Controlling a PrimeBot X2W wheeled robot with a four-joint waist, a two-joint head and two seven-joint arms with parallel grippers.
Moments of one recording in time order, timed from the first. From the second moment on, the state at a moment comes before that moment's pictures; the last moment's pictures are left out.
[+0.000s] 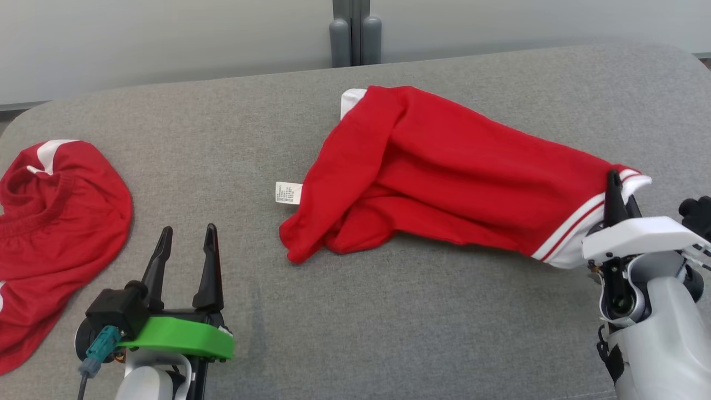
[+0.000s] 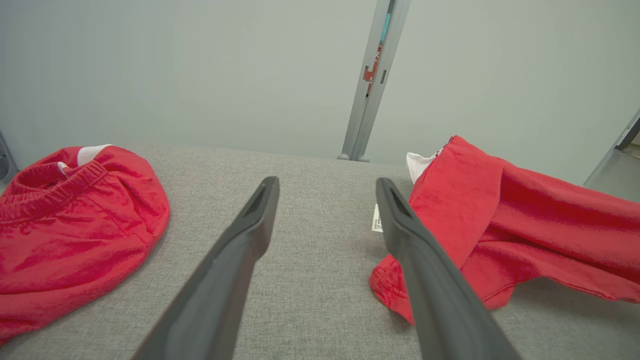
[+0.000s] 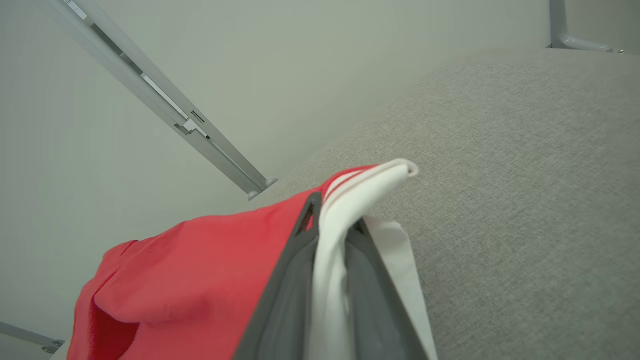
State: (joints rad) left arm -0.13 0.08 -0.07 0.23 -0.32 -0.13 -0.26; right arm -0.41 -0.05 -0.22 0.52 0.54 0.13 -0.13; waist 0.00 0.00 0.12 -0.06
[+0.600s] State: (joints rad) left arm -0.13 0.08 -0.07 0.23 -0.32 -0.13 -0.26; right arm -0.27 -0.05 -0.28 0.38 0.03 0.13 -0.21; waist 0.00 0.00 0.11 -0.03
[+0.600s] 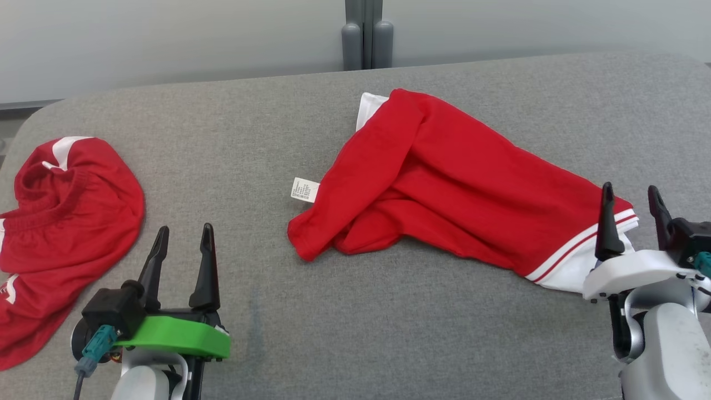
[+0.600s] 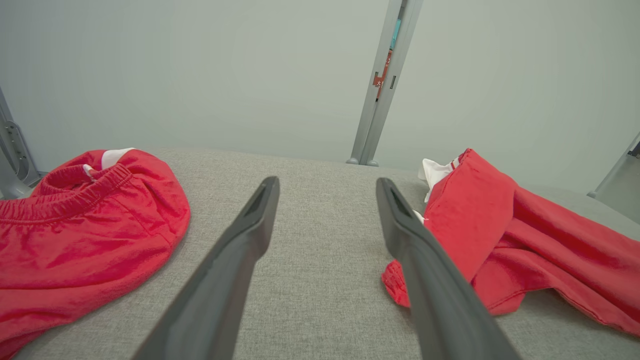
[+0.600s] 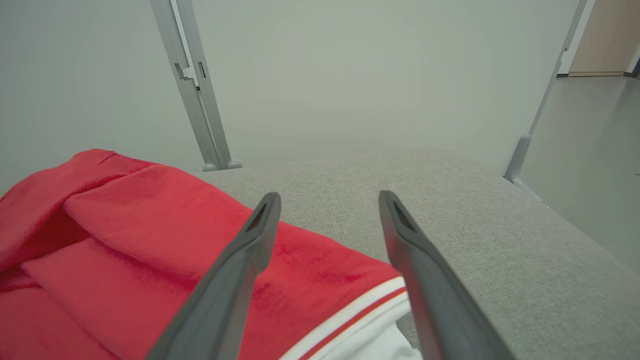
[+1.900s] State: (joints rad) left arm -0.22 0.14 -0.29 0.46 -0.37 -0.13 -0.20; right arm -0.08 -0.05 0.02 0.19 0.07 0.13 -0.23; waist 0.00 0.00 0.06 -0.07
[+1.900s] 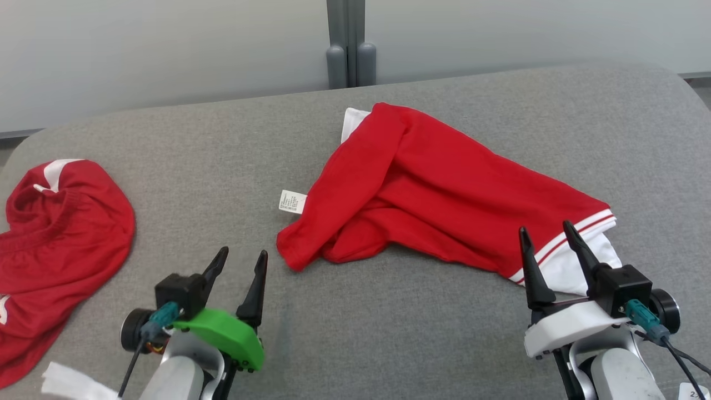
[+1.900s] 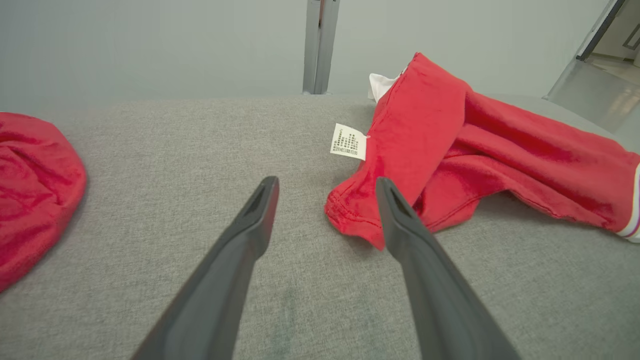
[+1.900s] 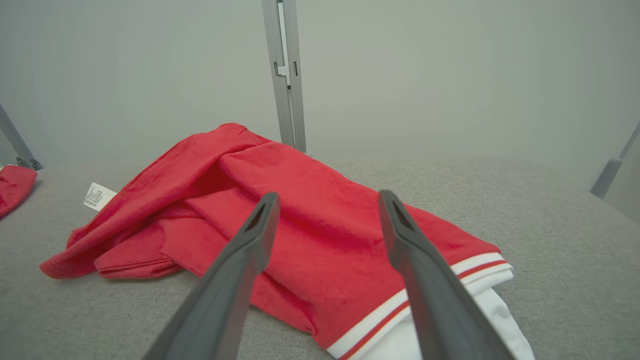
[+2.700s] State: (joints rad) left arm -0.59 0.16 -0.52 0.88 -0.49 -0.13 0.01; right arm -0.15 -0.05 0.08 0.23 0.12 0.13 -0.25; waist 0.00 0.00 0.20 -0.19
